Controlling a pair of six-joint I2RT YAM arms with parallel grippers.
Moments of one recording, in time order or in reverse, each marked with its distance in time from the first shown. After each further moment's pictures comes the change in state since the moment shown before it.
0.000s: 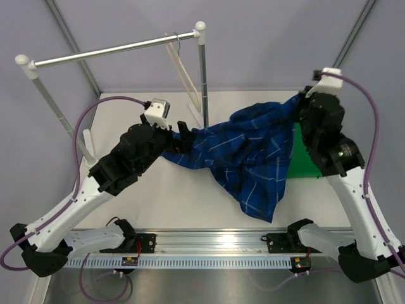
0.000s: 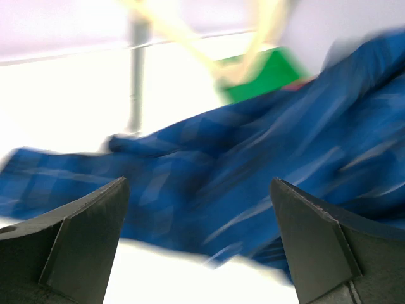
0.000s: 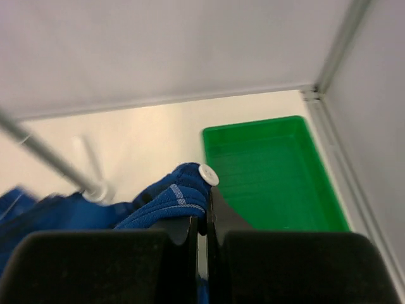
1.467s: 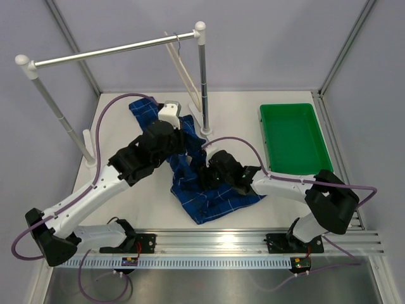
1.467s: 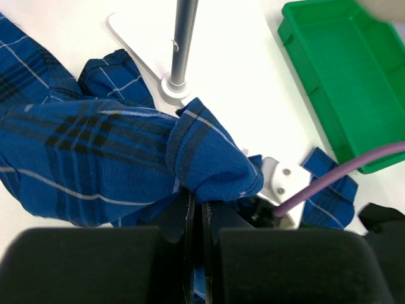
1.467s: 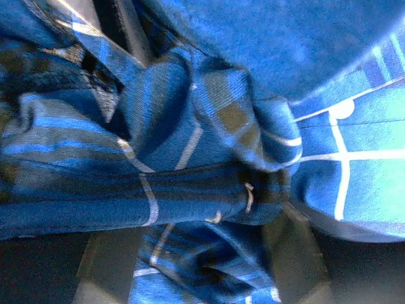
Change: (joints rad) left arm 0.029 0.129 -0.002 -0.117 -0.097 -0.045; right arm 0.459 0.497 -0.555 0.582 -0.510 0.151
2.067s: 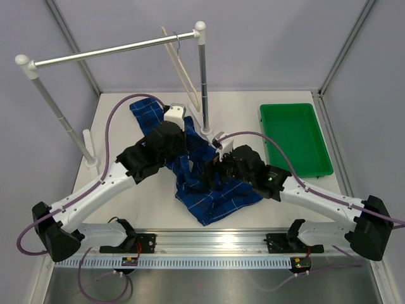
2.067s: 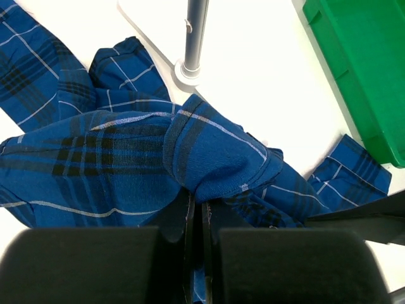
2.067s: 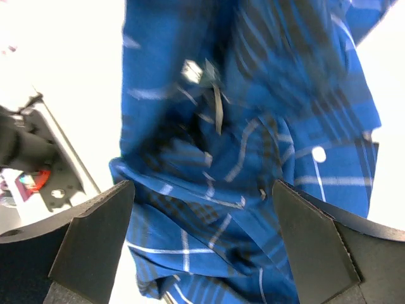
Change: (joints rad) left arm 0.000 0.046 -0.026 0.002 -0.029 0.026; right arm 0.000 -0.346 0.031 -0.123 -0.045 -0.051
